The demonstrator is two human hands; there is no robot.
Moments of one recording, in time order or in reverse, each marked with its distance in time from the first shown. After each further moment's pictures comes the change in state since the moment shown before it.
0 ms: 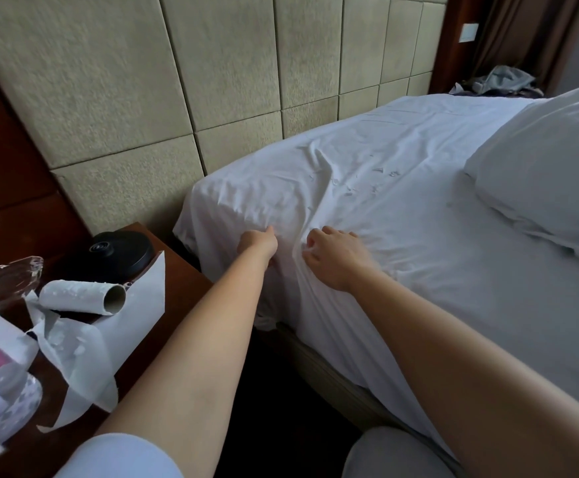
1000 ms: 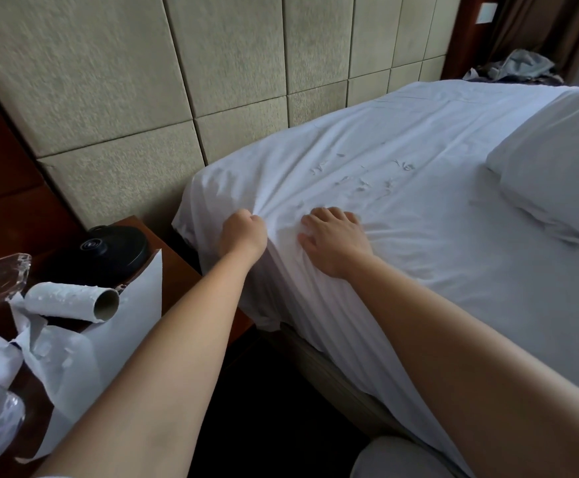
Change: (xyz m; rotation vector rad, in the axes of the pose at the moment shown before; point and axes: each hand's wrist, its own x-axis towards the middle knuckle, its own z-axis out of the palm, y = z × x) left_hand -0.006 0.010 -0.031 0.381 0.210 0.314; right_hand 0.042 -0.001 0.011 -0.052 0.040 -0.059
